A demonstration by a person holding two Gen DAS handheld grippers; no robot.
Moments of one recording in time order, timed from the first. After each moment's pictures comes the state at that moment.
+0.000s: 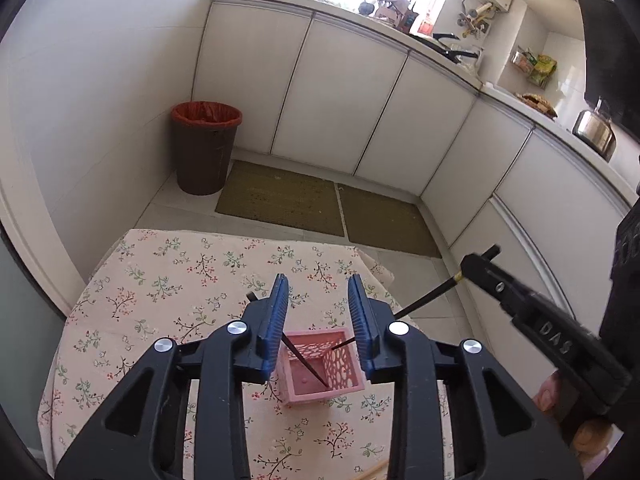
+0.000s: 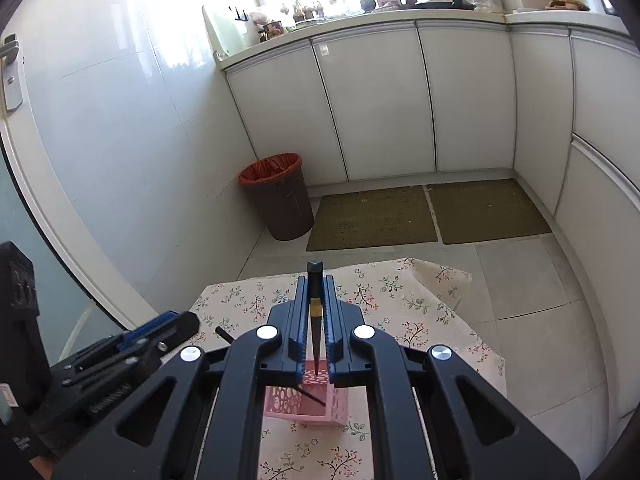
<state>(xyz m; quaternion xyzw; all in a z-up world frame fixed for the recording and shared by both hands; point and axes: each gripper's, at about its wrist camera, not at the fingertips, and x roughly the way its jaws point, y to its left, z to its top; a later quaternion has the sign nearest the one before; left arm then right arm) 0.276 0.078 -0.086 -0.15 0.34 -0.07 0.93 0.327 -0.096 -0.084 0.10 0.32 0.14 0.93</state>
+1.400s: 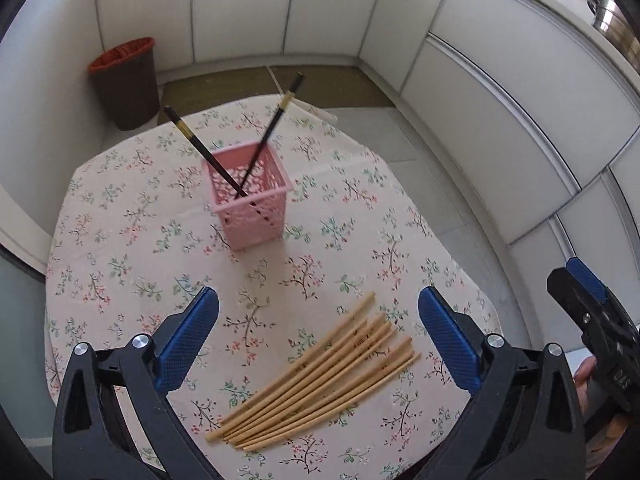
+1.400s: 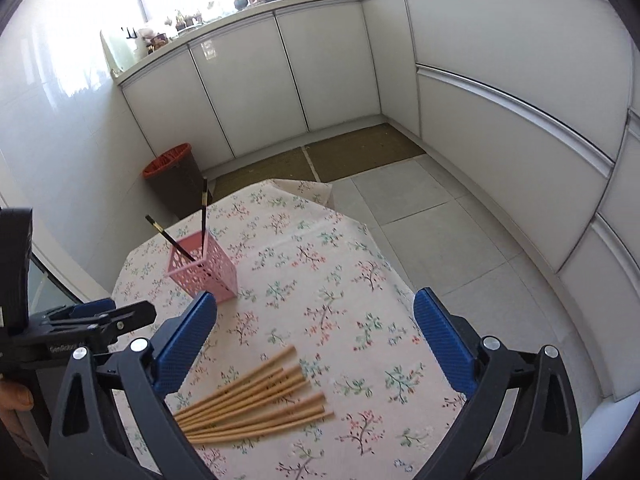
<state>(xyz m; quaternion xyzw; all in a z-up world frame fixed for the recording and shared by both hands) 0.204 -0.005 -0.156 0.01 0.51 -0.20 0.84 0.099 -0.190 -0.144 0.13 0.36 -0.07 0.92</state>
